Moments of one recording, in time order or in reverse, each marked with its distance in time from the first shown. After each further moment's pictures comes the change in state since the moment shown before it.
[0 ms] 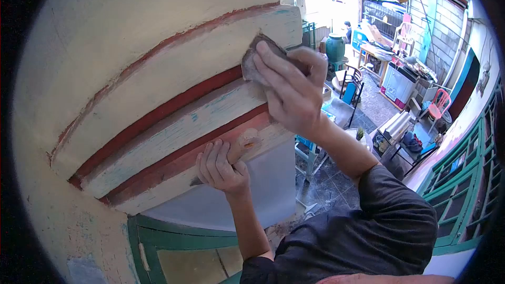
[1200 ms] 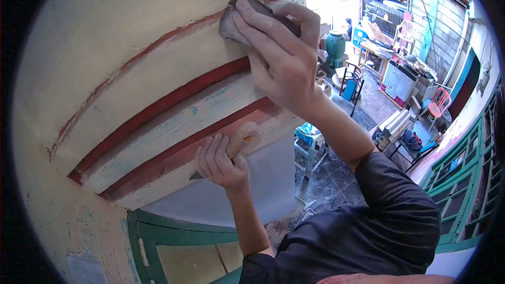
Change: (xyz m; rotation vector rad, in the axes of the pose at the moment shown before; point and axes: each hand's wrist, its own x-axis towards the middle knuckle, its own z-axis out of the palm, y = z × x) left_hand -0.003 -0.001 -0.001 -0.024 -0.040 -0.018; right_hand 0.031 0.000 0.017 0.000 0.050 -0.044
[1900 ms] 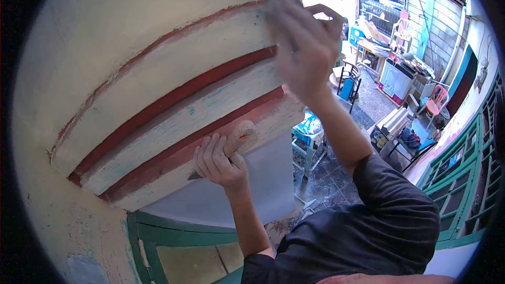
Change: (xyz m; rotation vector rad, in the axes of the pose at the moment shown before) left_hand 0.000 0.000 0.005 -0.001 0.051 0.000; right_hand -0.007 0.029 -0.016 -0.108 0.025 0.142
